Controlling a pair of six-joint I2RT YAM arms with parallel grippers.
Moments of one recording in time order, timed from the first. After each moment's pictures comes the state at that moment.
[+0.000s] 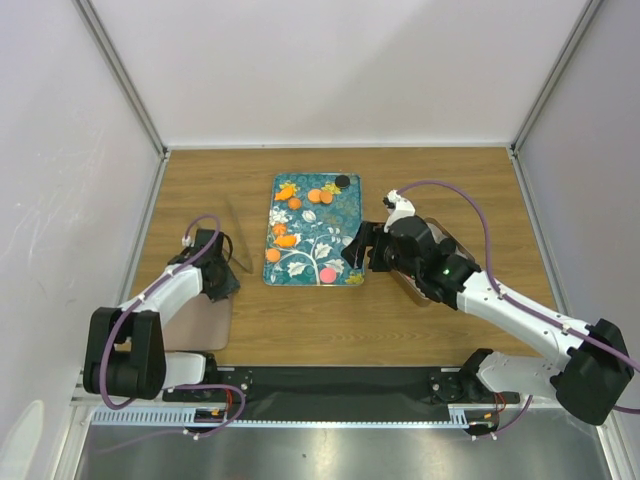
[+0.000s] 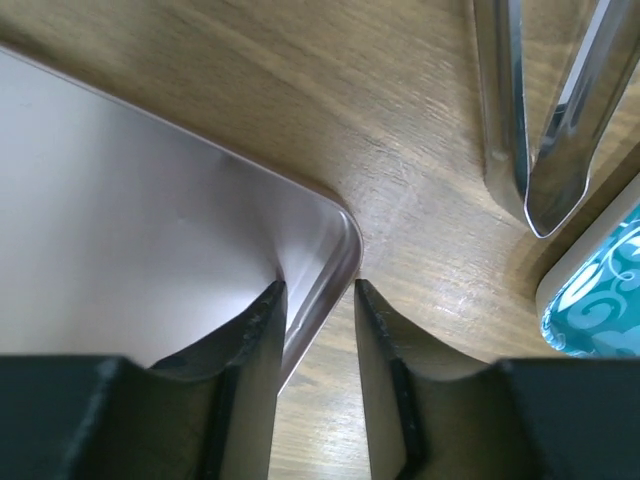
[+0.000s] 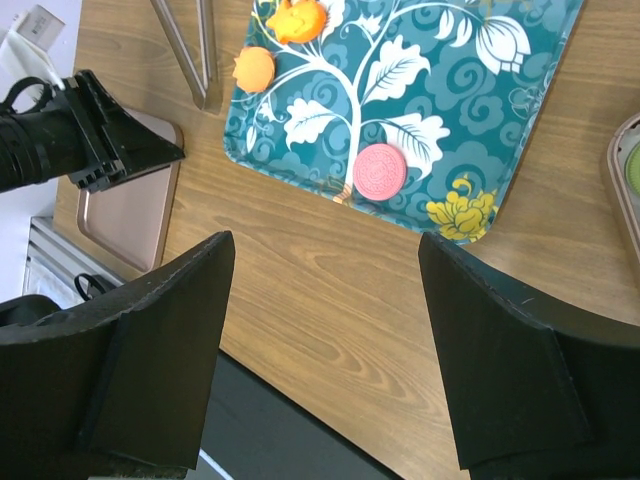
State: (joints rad) left arm -0.09 1.29 0.61 -0.51 -0.11 -0.61; right arm 0.77 1.15 0.85 -0.18 0.08 0.67
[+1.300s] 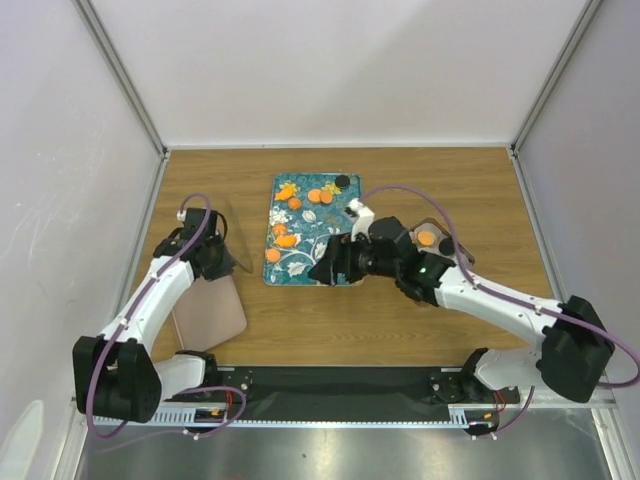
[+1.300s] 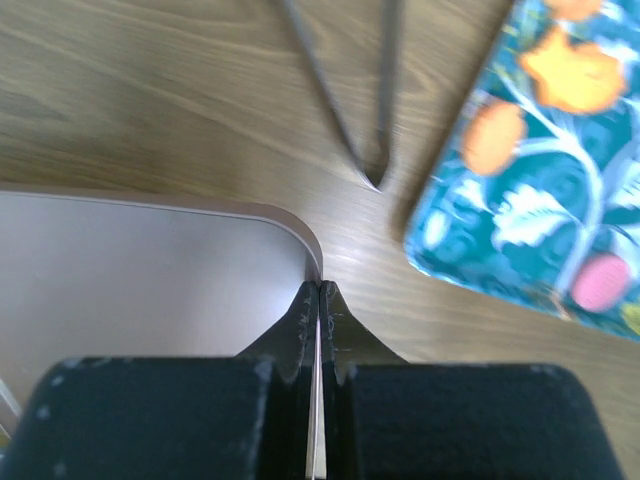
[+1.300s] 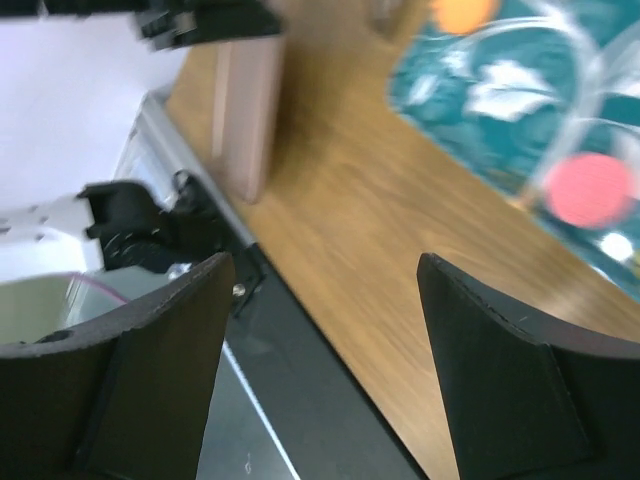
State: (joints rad) left arm -0.12 1.18 0.83 -0.71 -0.08 -0.56; right arm 0.85 1.28 0.88 -0.02 -0.23 0.64
